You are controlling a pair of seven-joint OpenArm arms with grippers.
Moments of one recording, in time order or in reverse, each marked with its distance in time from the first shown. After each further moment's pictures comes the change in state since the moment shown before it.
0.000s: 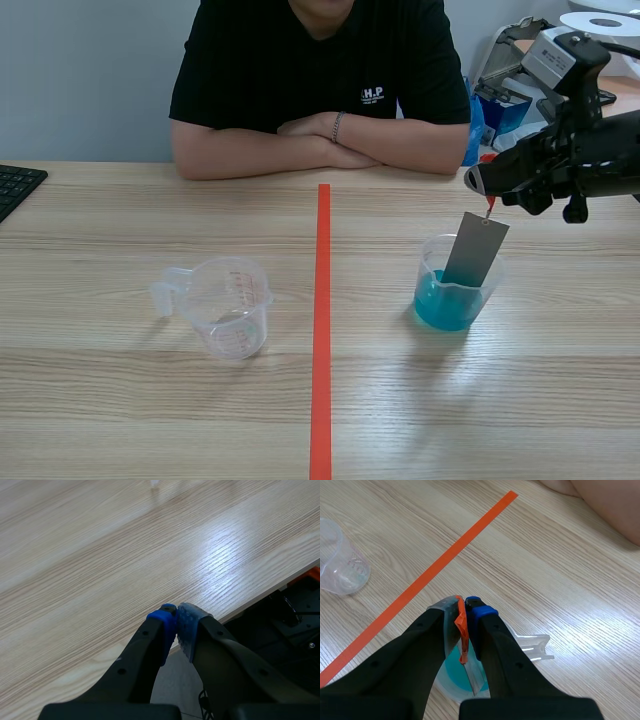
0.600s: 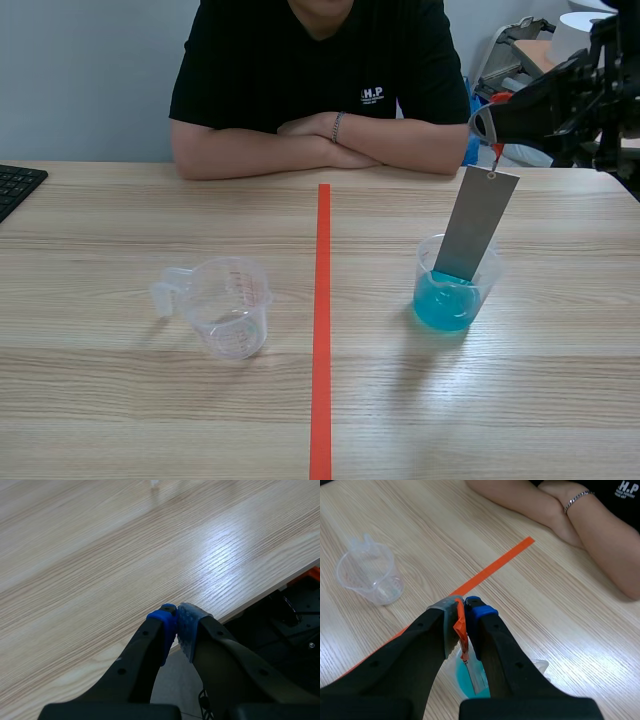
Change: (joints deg) left arm 0.0 0.0 0.0 0.0 0.0 0.0 0.0; right arm -0.3 7.6 0.0 11.7 14.9 0.0 -5.2
